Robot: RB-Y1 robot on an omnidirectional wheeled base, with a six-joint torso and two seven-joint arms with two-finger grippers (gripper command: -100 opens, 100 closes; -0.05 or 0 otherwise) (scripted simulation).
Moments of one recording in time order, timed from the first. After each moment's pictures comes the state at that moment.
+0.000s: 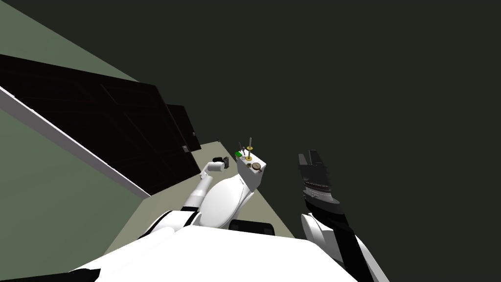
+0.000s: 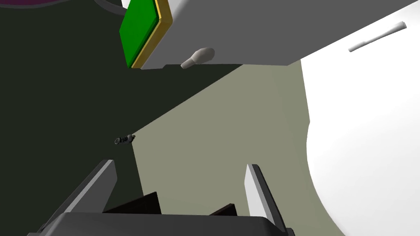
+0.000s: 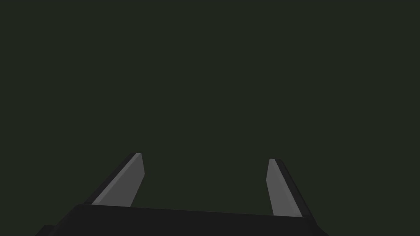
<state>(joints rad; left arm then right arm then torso) -0.38 0.24 0.13 -1.40 0.16 0.85 0.16 0.53 -0.01 -0.02 -2.37 0.07 -0.48 0.02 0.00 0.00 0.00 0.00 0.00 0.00</state>
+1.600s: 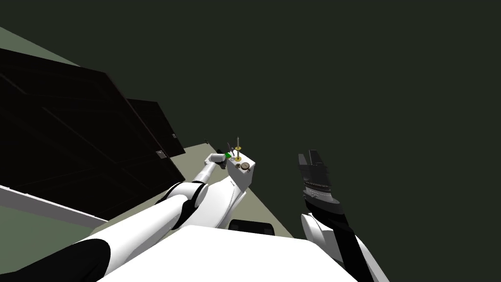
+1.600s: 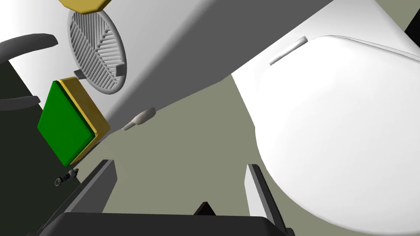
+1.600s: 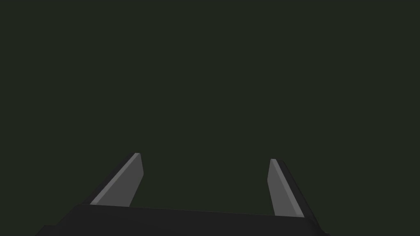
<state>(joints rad) -0.71 0.34 0.17 -0.92 0.14 1.11 0.09 0.53 -0.01 -0.02 -2.37 0.07 -0.48 0.02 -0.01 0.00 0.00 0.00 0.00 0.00</state>
